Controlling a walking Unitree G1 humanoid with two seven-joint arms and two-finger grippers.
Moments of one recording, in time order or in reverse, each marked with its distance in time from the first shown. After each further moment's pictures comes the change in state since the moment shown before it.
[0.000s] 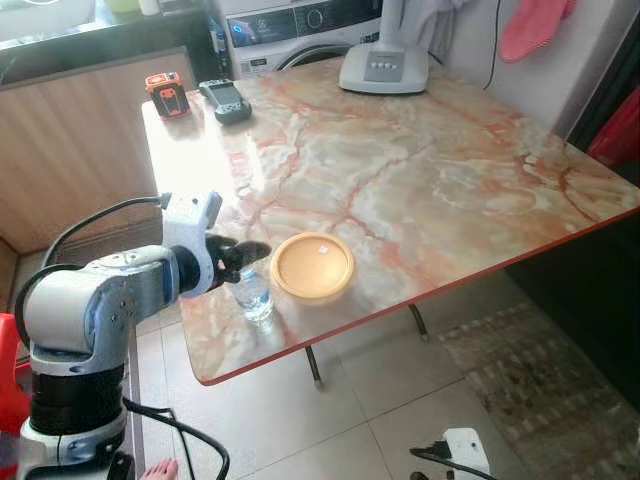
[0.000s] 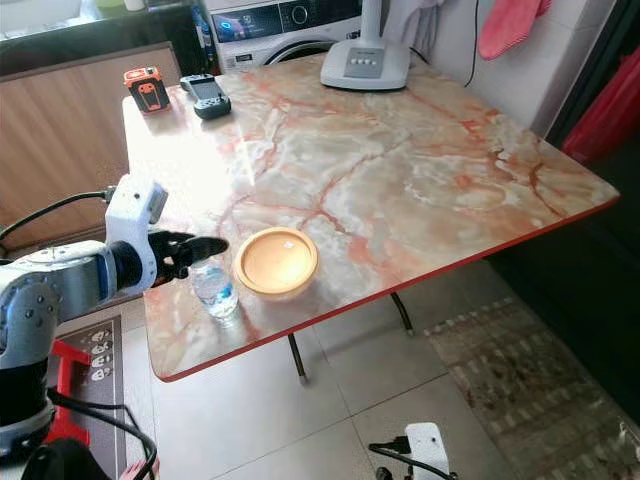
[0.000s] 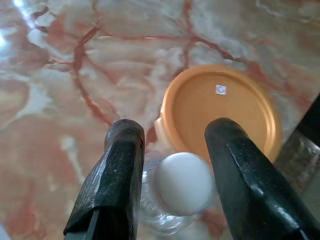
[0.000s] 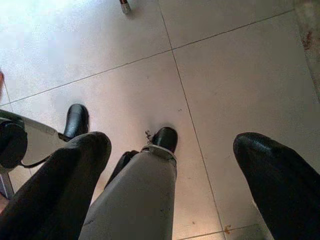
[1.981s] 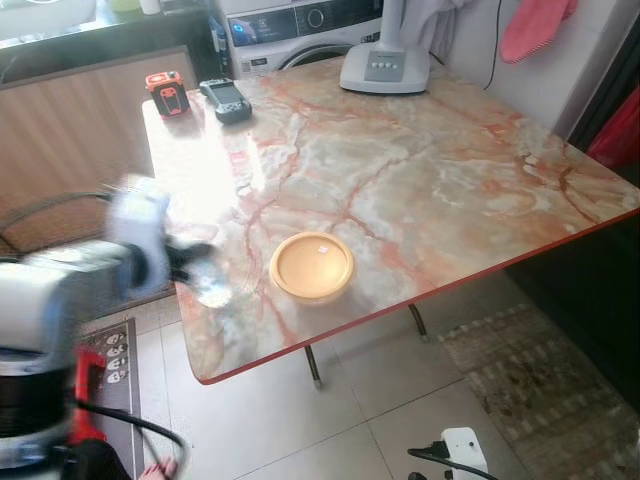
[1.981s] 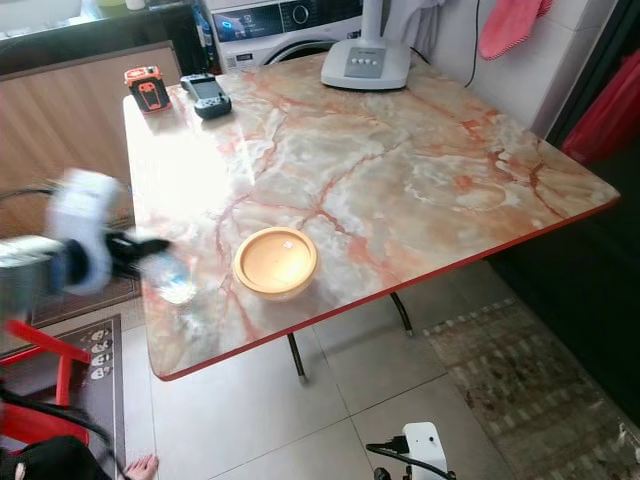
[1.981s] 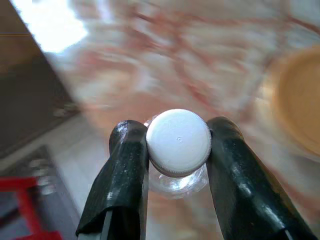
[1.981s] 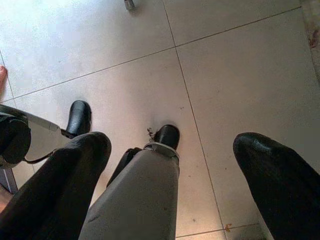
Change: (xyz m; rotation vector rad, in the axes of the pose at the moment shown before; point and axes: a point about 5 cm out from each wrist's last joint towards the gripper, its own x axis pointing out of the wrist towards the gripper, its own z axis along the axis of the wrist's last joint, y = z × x) left arm -0.038 0.052 0.010 0.101 0.042 0.313; right arm 0.000 0.001 0.001 -0.001 0.012 0.018
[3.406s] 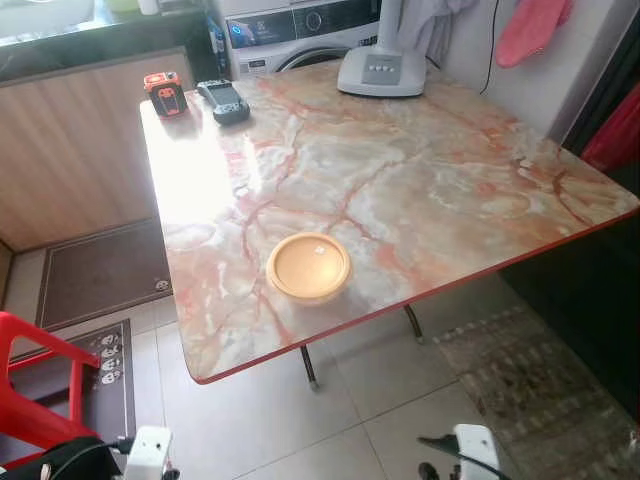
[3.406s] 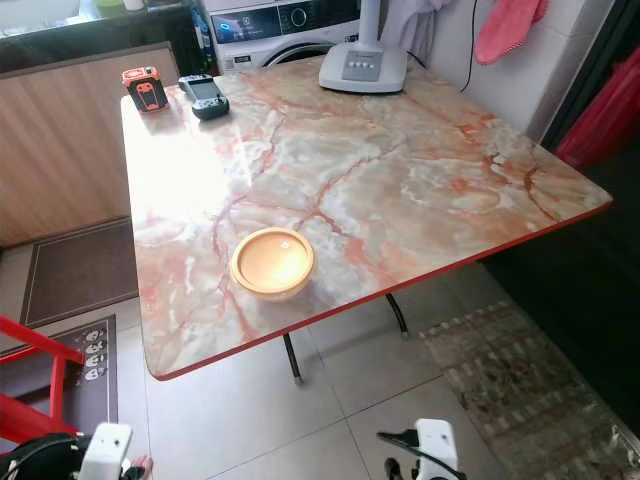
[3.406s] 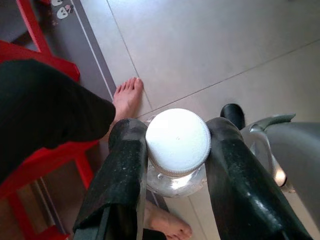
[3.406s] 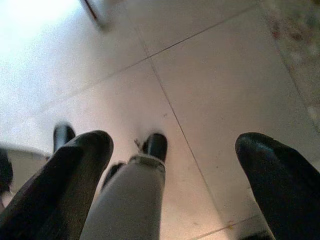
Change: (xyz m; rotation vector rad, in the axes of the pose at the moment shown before) left arm 0.025 -0.025 -0.334 -0.002 0.506 0.219; right arm 0.000 -0.007 0.002 0.172 -0.047 -0.113
